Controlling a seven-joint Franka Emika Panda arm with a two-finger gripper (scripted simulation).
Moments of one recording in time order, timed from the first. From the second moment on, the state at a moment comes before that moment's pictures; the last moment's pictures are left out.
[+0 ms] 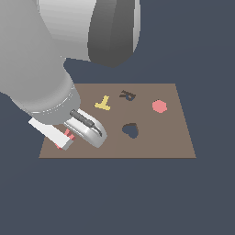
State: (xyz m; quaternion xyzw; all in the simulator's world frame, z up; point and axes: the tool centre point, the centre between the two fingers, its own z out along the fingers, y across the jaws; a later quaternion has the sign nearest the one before) arm 0.078 -0.115 0.097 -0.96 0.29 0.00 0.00
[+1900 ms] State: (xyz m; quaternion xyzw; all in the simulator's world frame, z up) arm 0.092 -0.171 0.030 -0.91 0.41 0.00 0.00
